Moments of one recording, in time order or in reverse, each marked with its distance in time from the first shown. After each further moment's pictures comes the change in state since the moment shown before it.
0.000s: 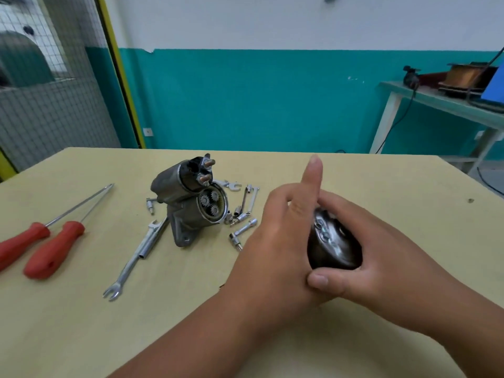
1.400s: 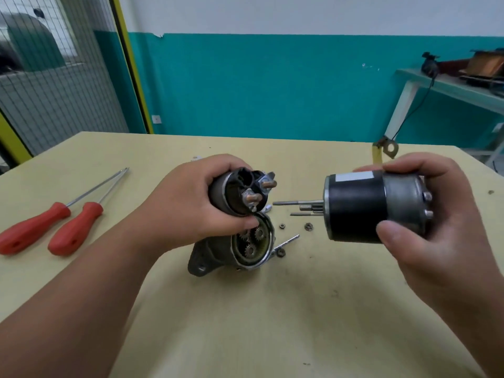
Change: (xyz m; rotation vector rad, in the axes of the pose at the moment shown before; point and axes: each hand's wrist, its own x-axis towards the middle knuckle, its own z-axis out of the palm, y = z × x) left_hand 0.013 -0.046 -0.125 0.045 -0.120 -0.187; right_hand -0.003 0.013 0.004 0.432 0.395 -0.262
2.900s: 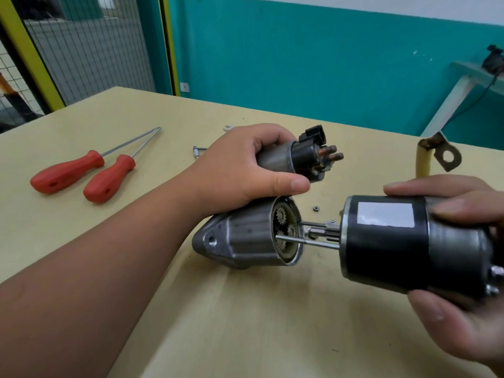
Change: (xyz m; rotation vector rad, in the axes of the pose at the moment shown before) left_hand -0.002 -0.002 0.011 -0.252 0.007 -0.134; right_hand 0.014 -0.017 0.026 -0.174 -0.317 0.083
